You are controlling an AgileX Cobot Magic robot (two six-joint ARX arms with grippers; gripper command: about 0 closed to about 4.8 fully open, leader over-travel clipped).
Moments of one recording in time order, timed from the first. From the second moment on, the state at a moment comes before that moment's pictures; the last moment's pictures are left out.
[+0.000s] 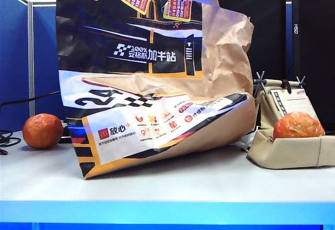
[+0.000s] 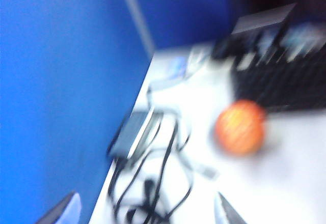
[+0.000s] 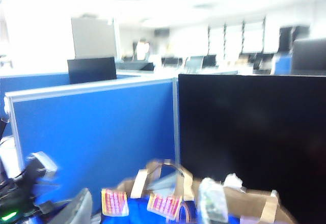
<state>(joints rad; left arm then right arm) -0.41 0.57 0.55 -0.25 -0.63 0.16 0.05 0.57 1.04 -0.08 -0.76 0.29</state>
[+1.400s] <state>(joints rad) -0.04 1.64 0.93 0.08 0.04 -0.06 0.10 0.73 1.07 -0.20 -0.80 0.17</state>
